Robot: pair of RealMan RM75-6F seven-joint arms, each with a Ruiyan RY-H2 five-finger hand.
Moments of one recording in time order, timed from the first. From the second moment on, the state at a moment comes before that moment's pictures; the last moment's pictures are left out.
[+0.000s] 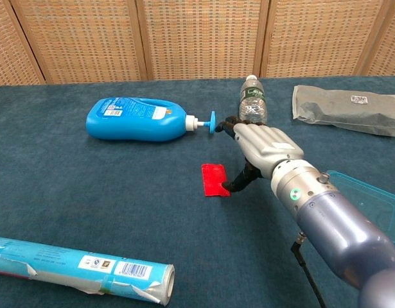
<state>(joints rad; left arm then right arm) -0.06 -1.14 -0.08 -1.56 1.45 1.52 -0.05 0.67 -2.07 0.29 -1.25 -1.06 1.20 -0.56</state>
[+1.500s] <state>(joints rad) -0.06 -1.14 -0.08 -1.56 1.45 1.52 -0.07 0.70 -2.17 0.33 -1.03 -1.08 1.14 -0.50</state>
